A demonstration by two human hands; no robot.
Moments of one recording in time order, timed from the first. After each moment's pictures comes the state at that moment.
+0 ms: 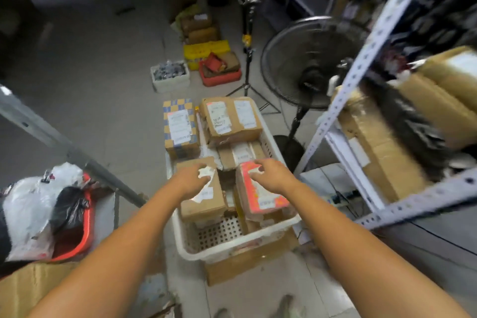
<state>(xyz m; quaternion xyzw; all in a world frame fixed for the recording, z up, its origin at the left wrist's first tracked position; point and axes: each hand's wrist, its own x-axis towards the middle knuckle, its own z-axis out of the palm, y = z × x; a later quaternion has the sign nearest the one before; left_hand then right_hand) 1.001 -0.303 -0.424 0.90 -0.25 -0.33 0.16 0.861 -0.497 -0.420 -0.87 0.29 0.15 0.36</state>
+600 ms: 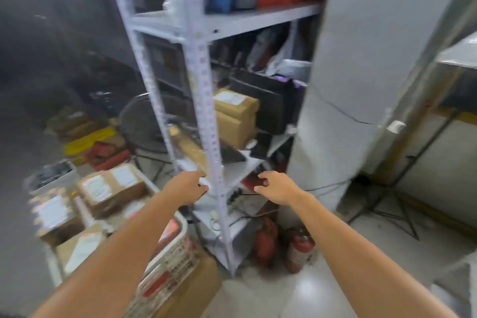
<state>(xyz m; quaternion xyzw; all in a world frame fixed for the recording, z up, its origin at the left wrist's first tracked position) 0.677 -0.470 -0.263 0.79 -0.59 -0.18 0.02 0.429 -0.559 -0.269 -0.81 0.50 -0.01 0.30</state>
